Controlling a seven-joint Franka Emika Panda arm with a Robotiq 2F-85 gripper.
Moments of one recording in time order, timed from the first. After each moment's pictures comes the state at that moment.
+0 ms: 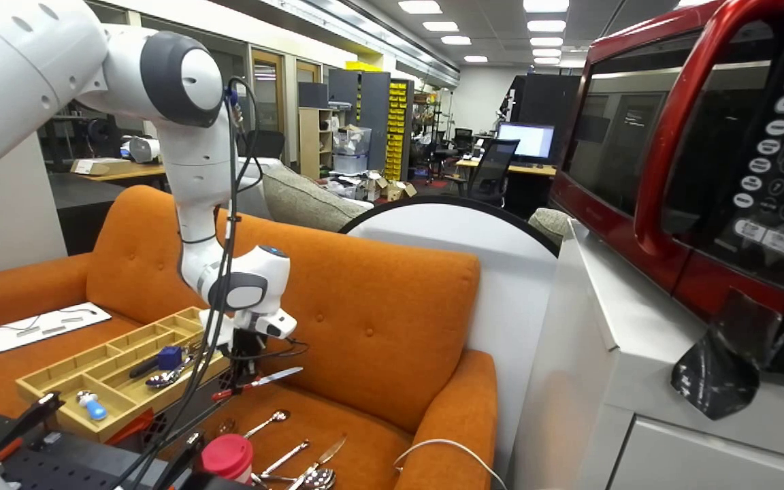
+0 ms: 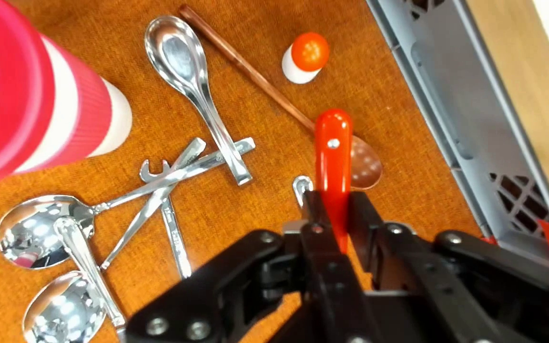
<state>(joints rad) -0.06 0.92 0.06 -2.07 0.45 2.78 0.22</state>
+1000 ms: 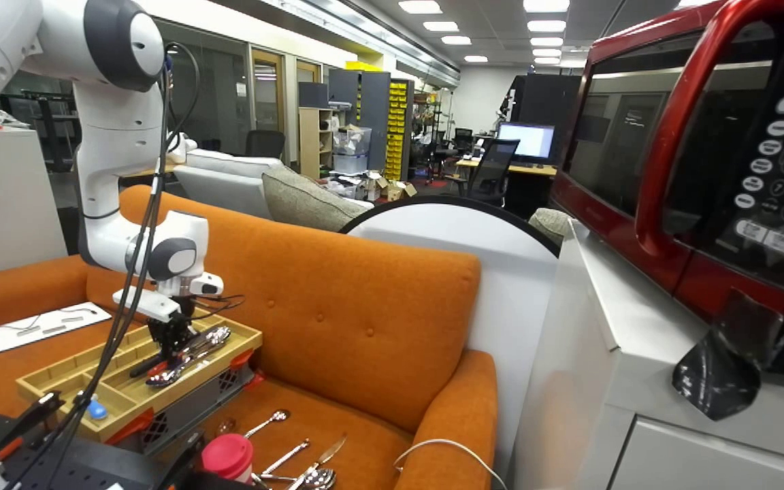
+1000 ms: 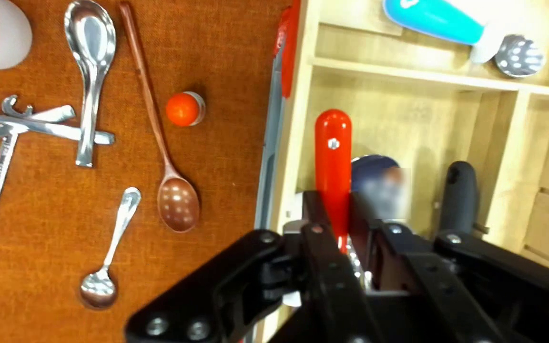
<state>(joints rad) 0.17 0.79 0.15 -2.14 0.19 2.79 0.15</state>
